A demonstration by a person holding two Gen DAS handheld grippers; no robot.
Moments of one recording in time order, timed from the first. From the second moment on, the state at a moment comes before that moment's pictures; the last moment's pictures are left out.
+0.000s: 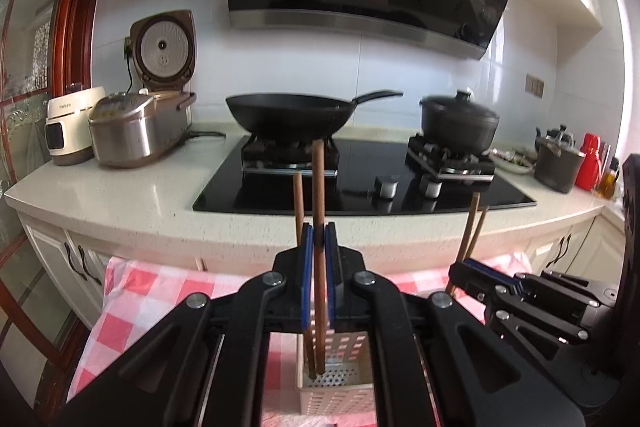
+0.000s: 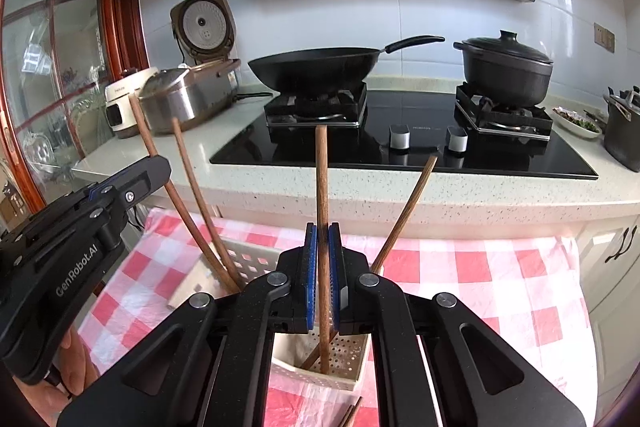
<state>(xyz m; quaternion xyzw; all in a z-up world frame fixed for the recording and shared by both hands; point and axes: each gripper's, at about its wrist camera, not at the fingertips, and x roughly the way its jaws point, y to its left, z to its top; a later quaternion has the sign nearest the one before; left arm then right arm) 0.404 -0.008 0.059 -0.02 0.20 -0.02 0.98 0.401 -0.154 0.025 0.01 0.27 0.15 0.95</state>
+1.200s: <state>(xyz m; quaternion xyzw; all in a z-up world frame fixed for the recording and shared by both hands) 0.226 0.028 -0.073 -0.03 0.24 0.05 0.97 0.269 -0.238 -0.112 0.11 0.36 0.11 0.92</state>
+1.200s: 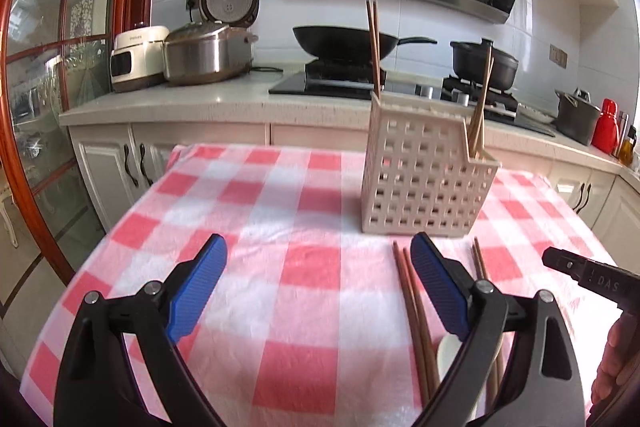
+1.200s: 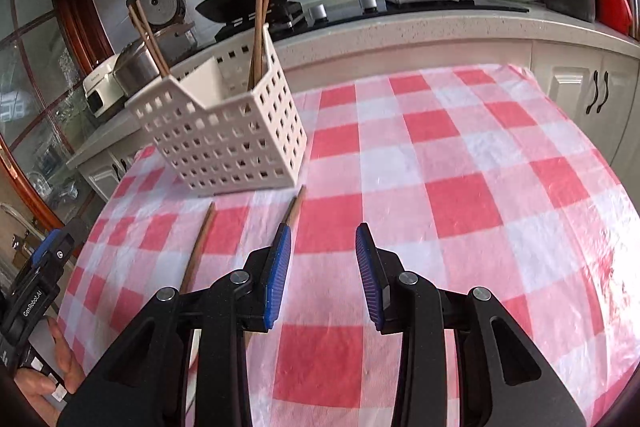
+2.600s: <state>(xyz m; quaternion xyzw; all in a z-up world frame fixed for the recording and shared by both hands) 0.222 0.030 -0.090 -0.03 0.23 0.04 0.97 0.314 -0.172 -0.144 0.00 0.44 0.08 0.90</state>
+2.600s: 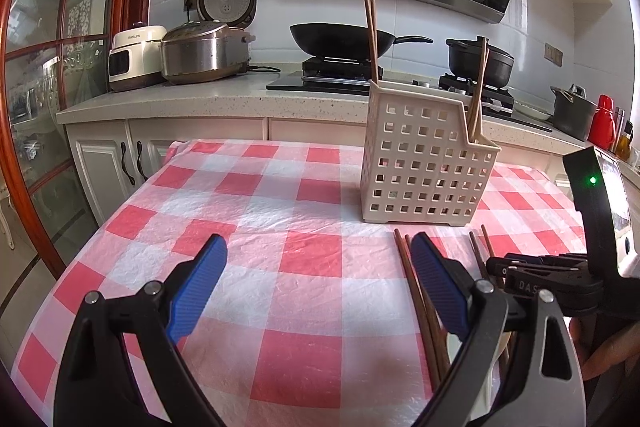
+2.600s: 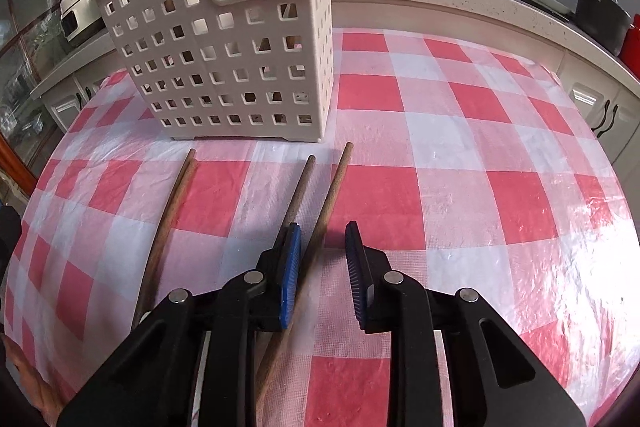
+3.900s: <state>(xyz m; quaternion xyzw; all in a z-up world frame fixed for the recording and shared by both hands) 0.303 -0.018 -0.139 0.00 0.41 -0.03 0.91 0.288 -0.195 -0.145 -0.03 0.42 0.16 0.89</state>
